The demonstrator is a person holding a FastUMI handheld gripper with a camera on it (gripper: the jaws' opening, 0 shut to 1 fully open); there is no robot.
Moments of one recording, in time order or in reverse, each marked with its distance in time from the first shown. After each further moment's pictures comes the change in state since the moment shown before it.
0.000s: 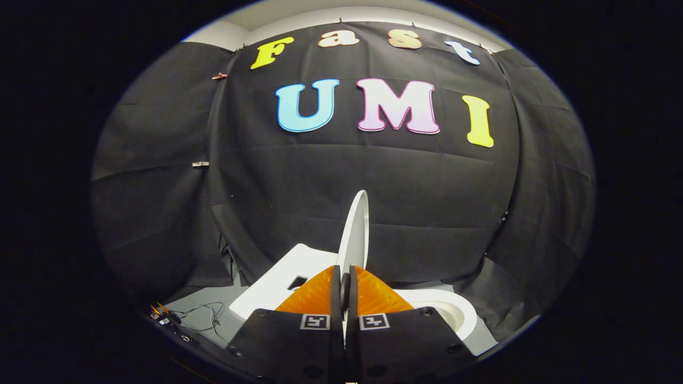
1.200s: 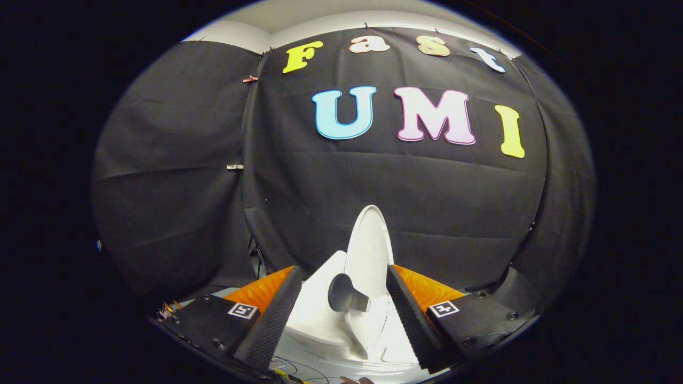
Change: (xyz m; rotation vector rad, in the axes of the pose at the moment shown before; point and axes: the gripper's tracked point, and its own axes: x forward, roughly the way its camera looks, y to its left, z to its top) arm -0.025 0.064 0.020 -0.003 -0.041 0.140
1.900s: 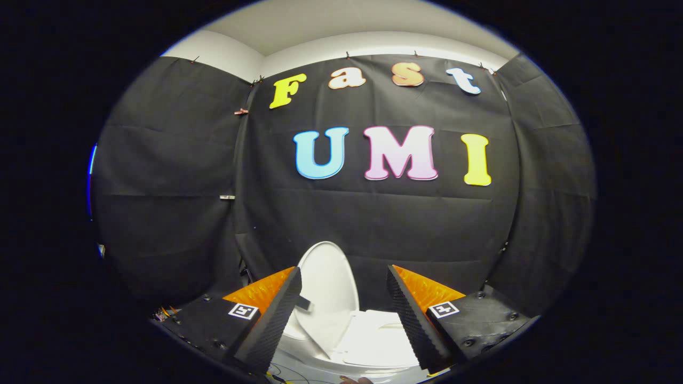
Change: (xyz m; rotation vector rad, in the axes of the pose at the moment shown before) arm -0.117 -0.119 0.079 -0.012 -0.173 -0.080
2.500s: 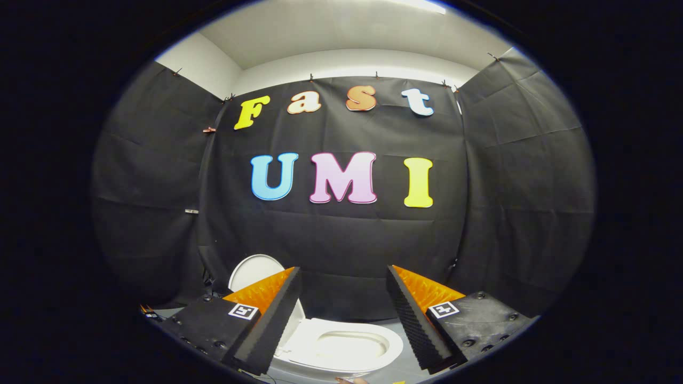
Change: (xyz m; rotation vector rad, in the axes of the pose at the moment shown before) arm -0.076 -0.143 0.040 -0.020 -0.112 -0.171
